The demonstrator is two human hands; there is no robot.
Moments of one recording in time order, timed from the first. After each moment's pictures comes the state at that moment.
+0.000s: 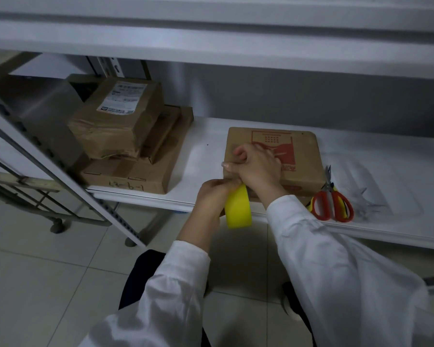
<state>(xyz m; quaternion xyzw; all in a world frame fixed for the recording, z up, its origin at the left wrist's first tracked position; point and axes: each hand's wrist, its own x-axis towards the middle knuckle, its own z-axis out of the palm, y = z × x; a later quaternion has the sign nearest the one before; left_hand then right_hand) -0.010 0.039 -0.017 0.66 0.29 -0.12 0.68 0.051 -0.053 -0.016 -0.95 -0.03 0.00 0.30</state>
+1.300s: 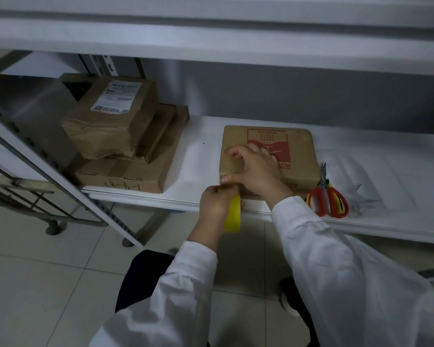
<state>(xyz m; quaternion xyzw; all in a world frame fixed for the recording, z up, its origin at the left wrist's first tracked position) -0.014 0.029 -0.047 0.67 0.29 -0.08 0.68 0.047 -0.069 -0.020 -0.95 -0.12 0.02 0.27</state>
